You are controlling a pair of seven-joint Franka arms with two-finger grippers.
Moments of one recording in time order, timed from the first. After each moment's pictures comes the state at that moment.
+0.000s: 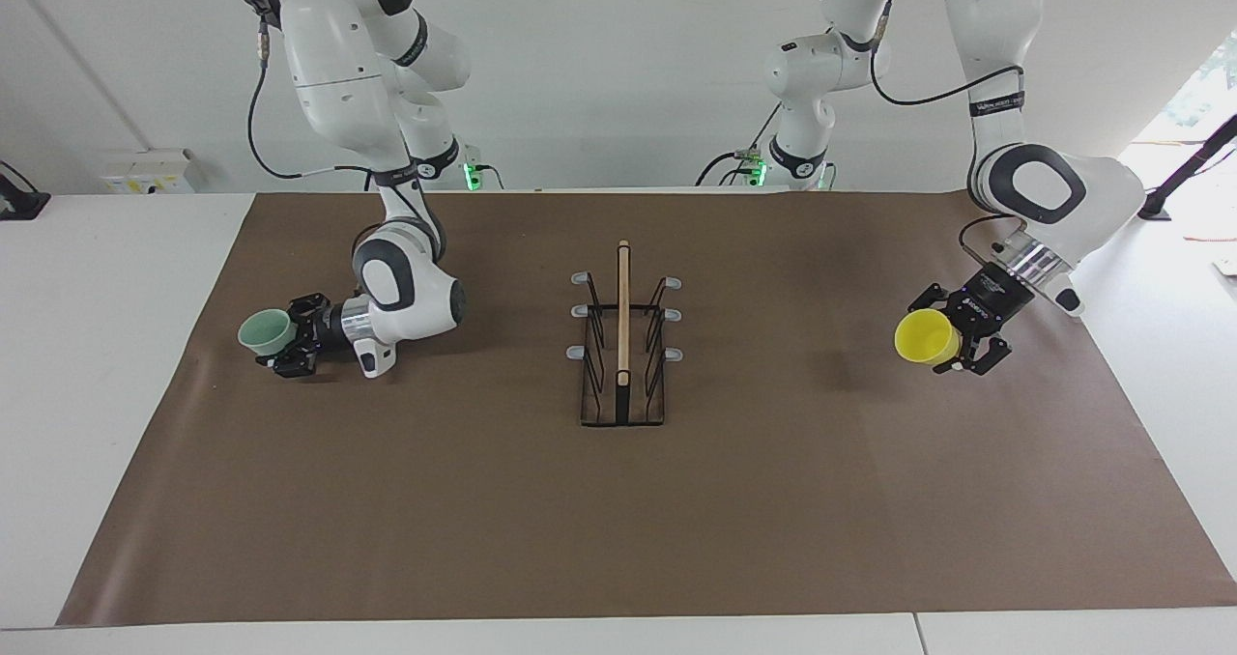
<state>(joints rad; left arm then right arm) 0.10 0.11 0.04 -2.09 -0.91 2.22 -1.00 -0.04 0.41 0.16 -2.20 -1.41 1.70 -0.55</state>
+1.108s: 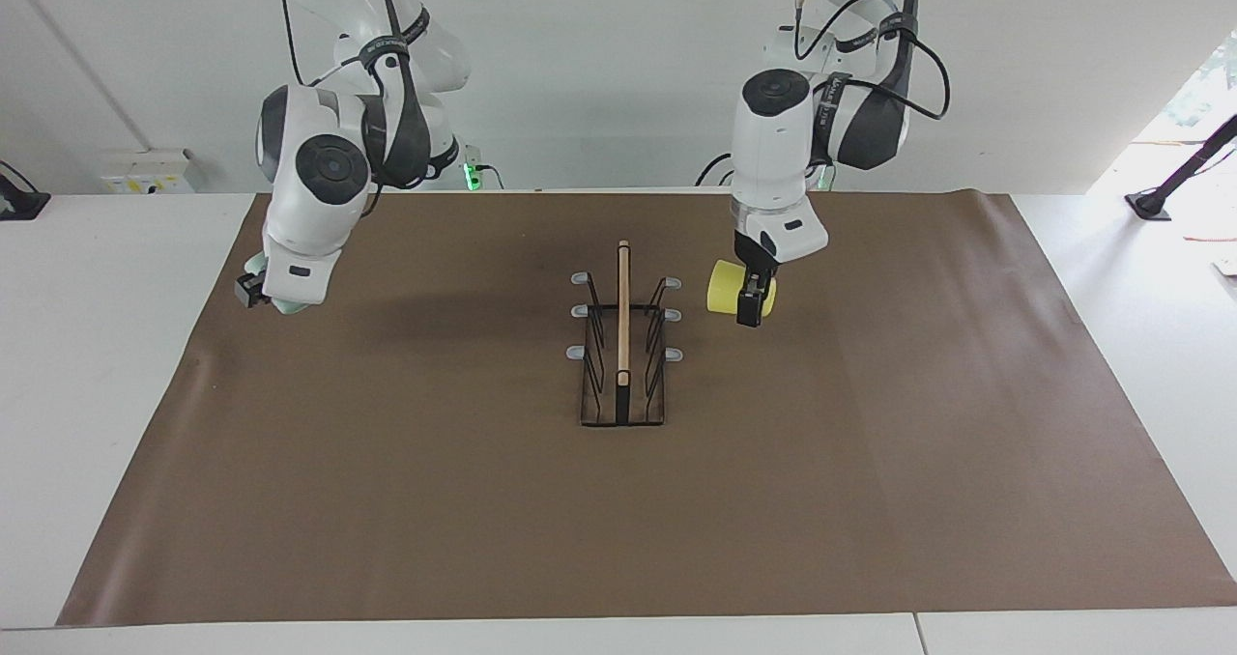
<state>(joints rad) -0.59 0.05 0.02 -1.95 0.27 2.06 -1.71 -0.13 0.06 0.18 -1.91 -0.51 1.69 -0.70</state>
